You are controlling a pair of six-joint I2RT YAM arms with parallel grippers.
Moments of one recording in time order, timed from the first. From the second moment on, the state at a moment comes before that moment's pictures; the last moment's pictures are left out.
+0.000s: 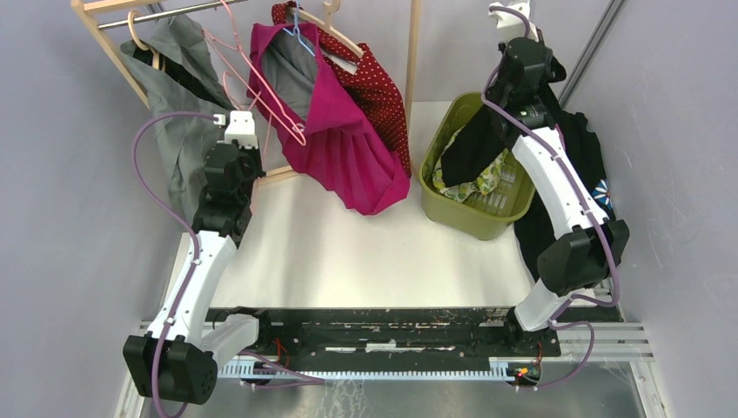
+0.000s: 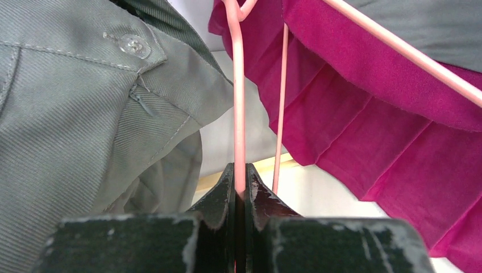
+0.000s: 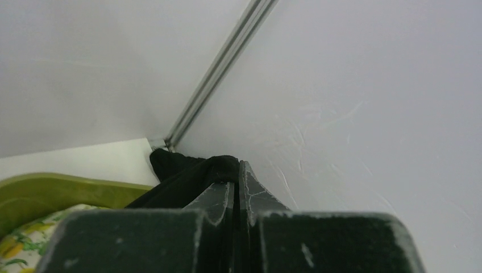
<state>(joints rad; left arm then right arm) -0.11 1.02 0.93 -0.07 -0.23 0.13 0.26 1.67 1.79 0.02 0.85 -0.64</state>
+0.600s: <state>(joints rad) -0.08 1.04 0.92 -0.07 -0.24 0.13 0.21 1.70 1.51 -0.23 0.35 0.03</state>
